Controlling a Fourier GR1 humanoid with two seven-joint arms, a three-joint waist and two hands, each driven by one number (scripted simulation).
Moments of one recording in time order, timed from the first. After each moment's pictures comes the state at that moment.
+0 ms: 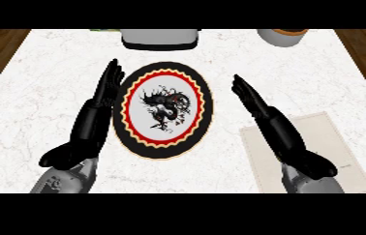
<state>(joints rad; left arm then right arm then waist) -0.22 0.29 -0.36 -1.64 0.16 0.33 -0.13 -0.18 -0.23 0.31 -1.65 -0.12 0.08 -0.12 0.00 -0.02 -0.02</state>
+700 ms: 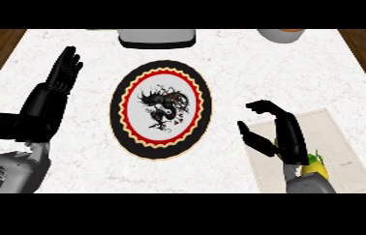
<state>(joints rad) -0.23 0.48 -0.18 -1.62 0.23 0.22 0.03 -0.11 -0.24 0.29 -1.49 0.41 -0.40 0.04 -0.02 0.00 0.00</state>
